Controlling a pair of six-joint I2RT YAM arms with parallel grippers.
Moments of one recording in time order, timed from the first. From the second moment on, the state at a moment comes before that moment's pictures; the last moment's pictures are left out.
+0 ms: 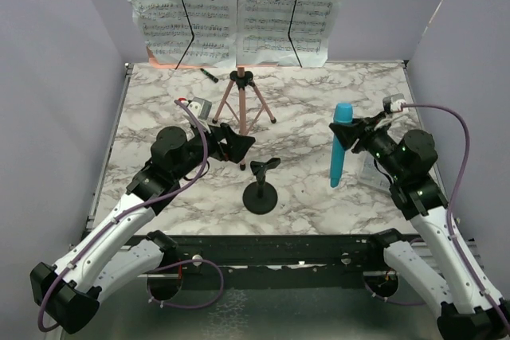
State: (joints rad) left arm -0.59 0.84 0.77 -0.03 0.14 -0.47; right arm 0.27 0.75 0.77 -0.10 -0.23 0.25
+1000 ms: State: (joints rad) left arm -0.59 0.69 0.62 -0.02 0.61 0.01; right arm 0.27 0.68 0.47 0.77 -0.72 0.22
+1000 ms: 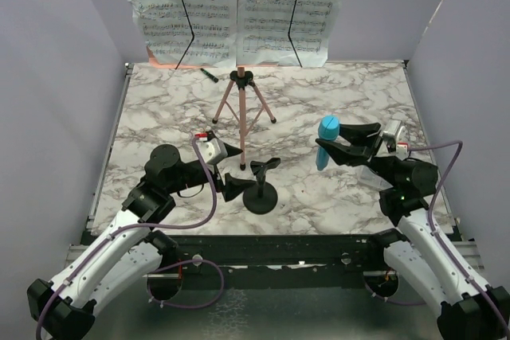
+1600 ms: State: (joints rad) left arm -0.60 0.70 0.49 0.24 0.65 0.03; right arm 0.40 0.98 0.46 1.11 -0.69 0.38
